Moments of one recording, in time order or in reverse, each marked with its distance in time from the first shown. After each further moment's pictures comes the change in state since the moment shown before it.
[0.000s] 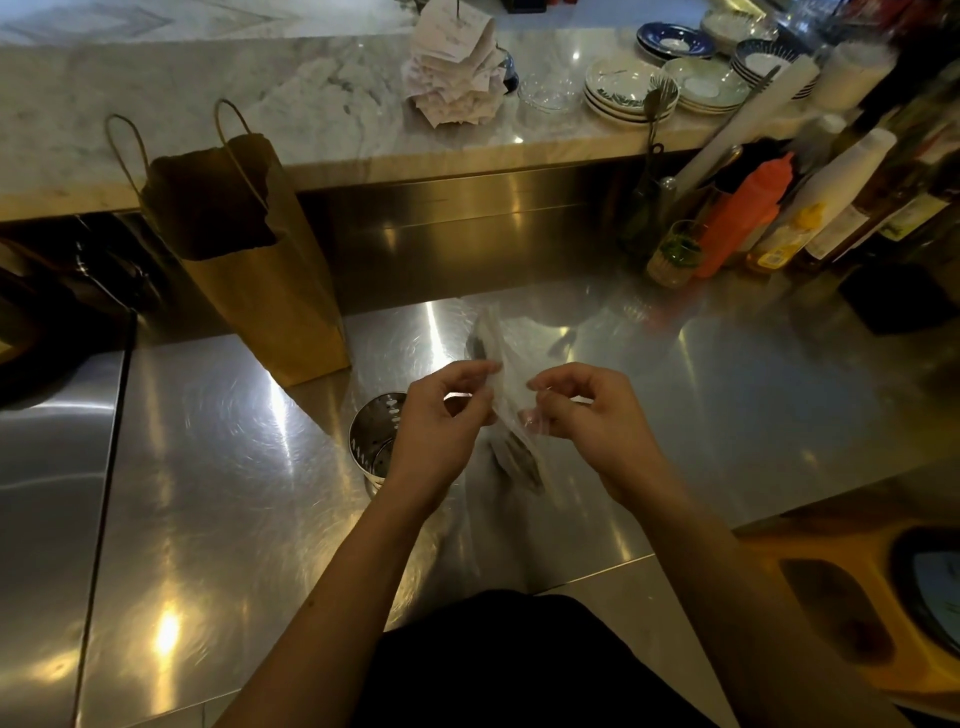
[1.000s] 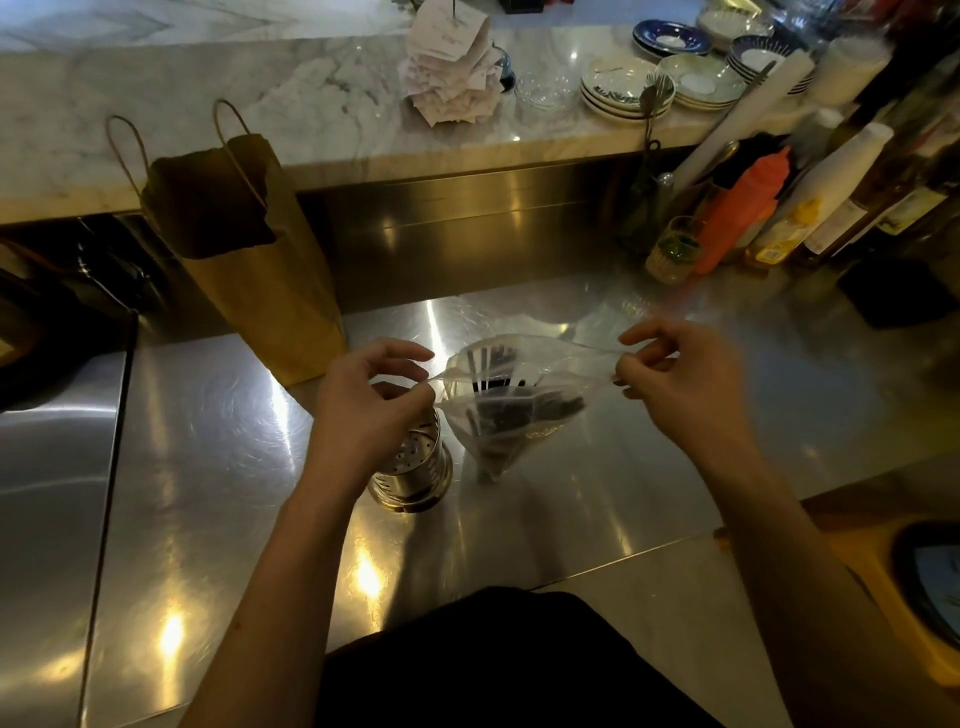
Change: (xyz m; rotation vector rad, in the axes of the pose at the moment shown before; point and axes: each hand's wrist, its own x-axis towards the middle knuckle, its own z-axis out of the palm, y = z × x) left_hand -0.006 0.027 -0.051 0.202 0.125 0.011; right_hand 0.002 -0.013 -0.058 -0.423 0.295 -0.148
